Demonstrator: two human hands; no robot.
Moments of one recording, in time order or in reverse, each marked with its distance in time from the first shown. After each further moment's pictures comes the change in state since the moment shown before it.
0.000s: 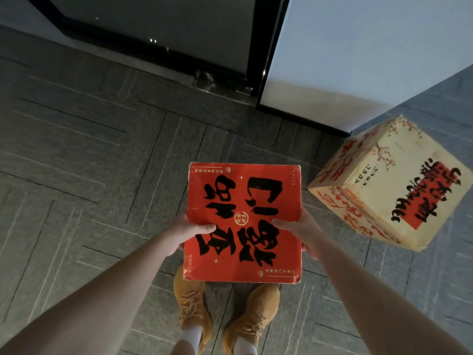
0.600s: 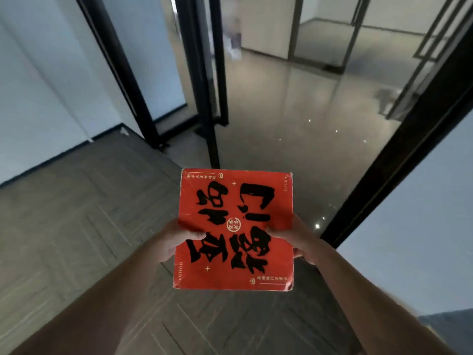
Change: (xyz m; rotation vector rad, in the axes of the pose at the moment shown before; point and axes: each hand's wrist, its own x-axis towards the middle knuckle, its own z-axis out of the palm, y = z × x) left_hand -0.441 0.145 -0.285 -0.366 0.344 0.448; right_hand -0.365 -0.392 0.189 -0.445 -0.297 -0.591
